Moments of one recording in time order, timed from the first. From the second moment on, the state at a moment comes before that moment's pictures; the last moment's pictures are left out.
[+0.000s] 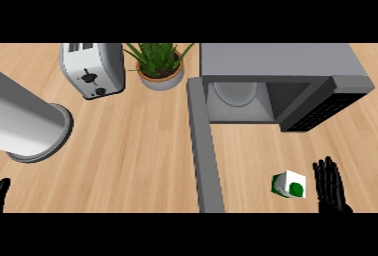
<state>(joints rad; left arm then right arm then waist) 0.60 0.00 0.05 -2.37 0.22 -0.18 -0.11 0.38 -0.10 0.05 -1.58 -0.11 -0.08 -0.58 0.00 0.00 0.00</state>
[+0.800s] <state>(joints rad) 0.61 0.01 0.08 -2.36 0.24 -0.20 -0.12 0.19 -0.11 -0.07 -1.22 -0.07 -0.09 -0.73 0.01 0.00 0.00</state>
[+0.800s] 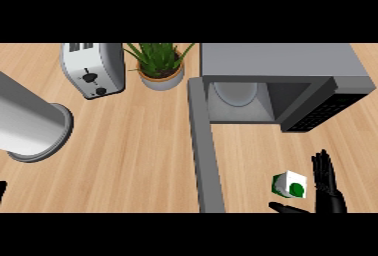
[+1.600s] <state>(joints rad) 0.60 0.01 0.10 -2.35 0.25 -0.21 -0.11 0.02 -0.19 -0.11 -0.77 -0.08 0.20 -0.94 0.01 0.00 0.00</state>
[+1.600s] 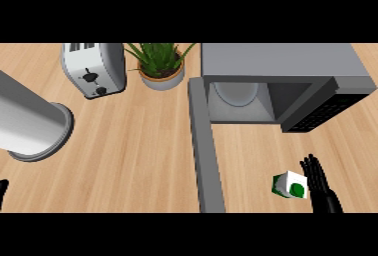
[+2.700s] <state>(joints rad) 0.61 0.01 0.12 -2.35 0.30 -0.25 -0.10 -0.05 -0.15 -0.10 -1.01 -0.11 0.13 -0.92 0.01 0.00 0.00</state>
